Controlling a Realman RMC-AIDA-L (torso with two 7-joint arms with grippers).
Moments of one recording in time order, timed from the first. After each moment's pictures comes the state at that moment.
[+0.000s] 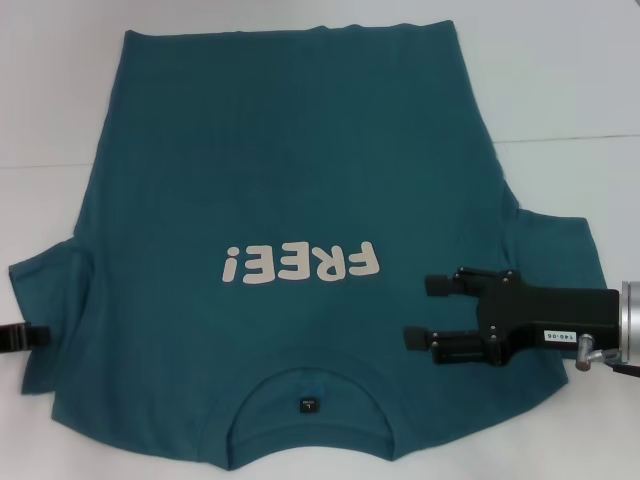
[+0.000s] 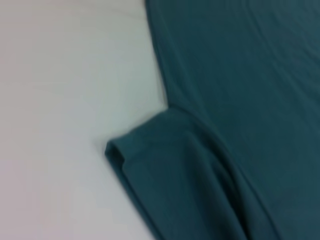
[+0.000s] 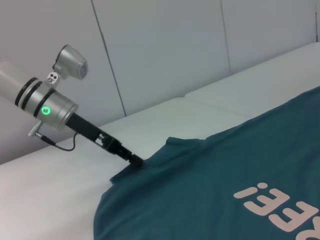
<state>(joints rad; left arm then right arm) -0.46 -2.04 -2.40 -0.82 -0.77 1.08 -2.25 0.45 2.09 -0.82 -0.74 -1.92 -1.50 1.42</state>
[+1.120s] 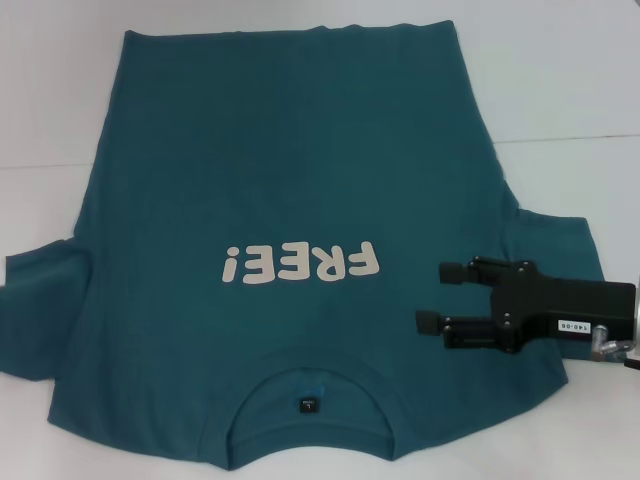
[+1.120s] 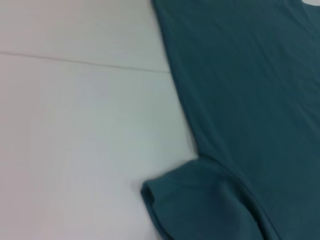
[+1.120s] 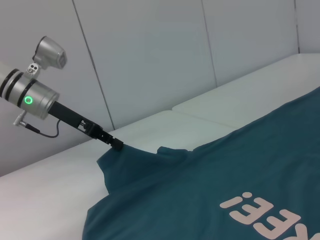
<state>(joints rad) -0.47 -1.95 -2.42 -0.90 -0.77 1.16 -2.26 0.45 2.09 -0.76 -0.74 -1.92 -1.51 1.42</state>
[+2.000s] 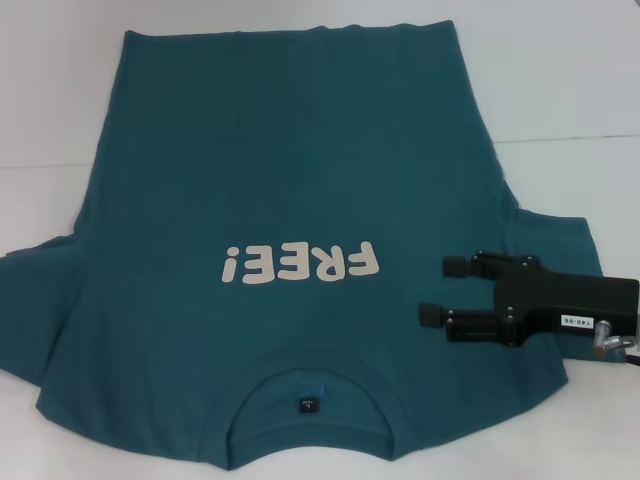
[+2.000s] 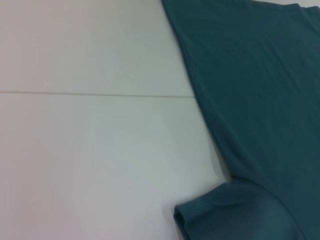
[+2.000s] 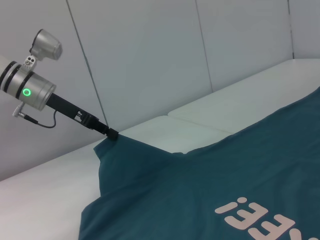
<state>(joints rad) -0.51 -1.91 -2.45 -0.90 -0.72 1.16 -2.25 0.45 2.09 -0.74 -0.74 -1.91 -1.51 1.42</state>
